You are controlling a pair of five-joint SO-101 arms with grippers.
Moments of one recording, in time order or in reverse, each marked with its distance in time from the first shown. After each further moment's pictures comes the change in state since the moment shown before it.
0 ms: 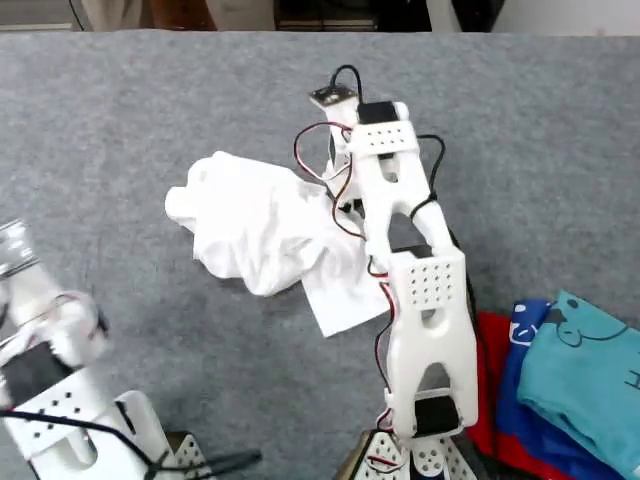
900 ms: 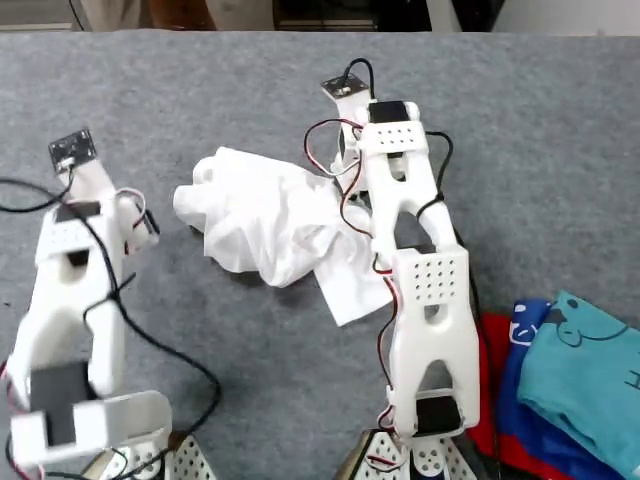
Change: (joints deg) left arm 14.9 66.5 -28.3 -27.6 19.3; right arm 1.8 2.1 -4.1 -1.8 0.1
